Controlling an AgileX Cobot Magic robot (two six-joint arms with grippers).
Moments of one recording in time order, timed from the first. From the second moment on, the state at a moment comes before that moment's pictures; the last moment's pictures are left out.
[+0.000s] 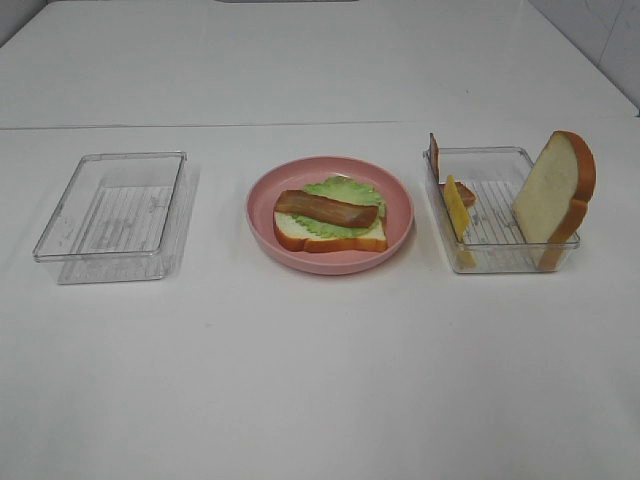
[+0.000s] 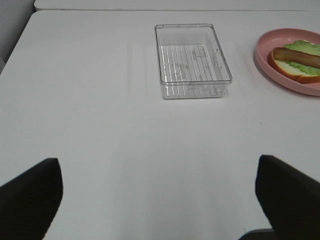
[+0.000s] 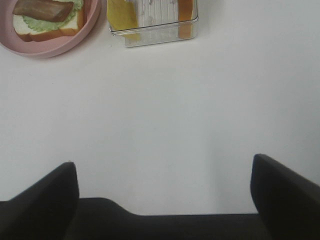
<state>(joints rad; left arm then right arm) 0.05 -0.01 -0.51 -0.10 1.08 0.02 0.04 0.57 -0.64 0.12 1.11 0.09</state>
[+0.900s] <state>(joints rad) 0.05 -0.01 -0.51 -0.10 1.08 0.02 0.04 1.71 -1.63 0.11 1.22 0.01</state>
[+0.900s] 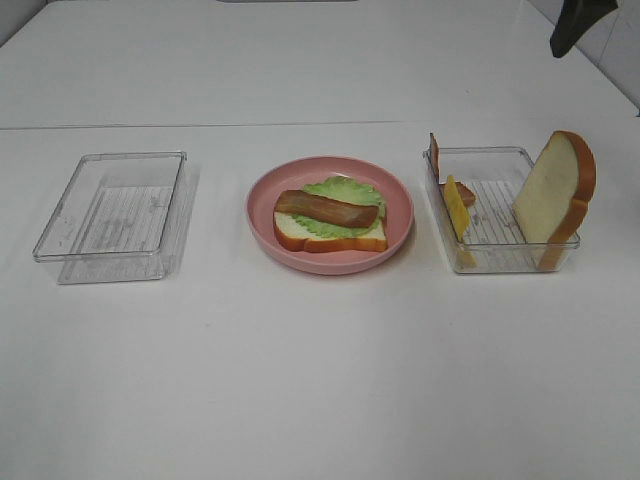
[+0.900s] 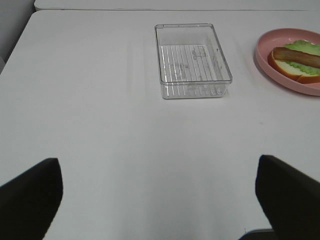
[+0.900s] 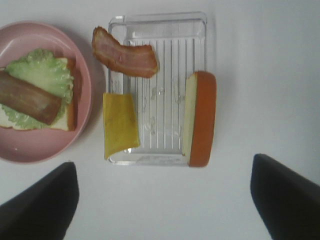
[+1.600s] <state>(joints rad) 0.05 -0.01 -0.51 -0.10 1.08 0.02 0.09 2.23 -2.09 0.29 1.22 0.01</state>
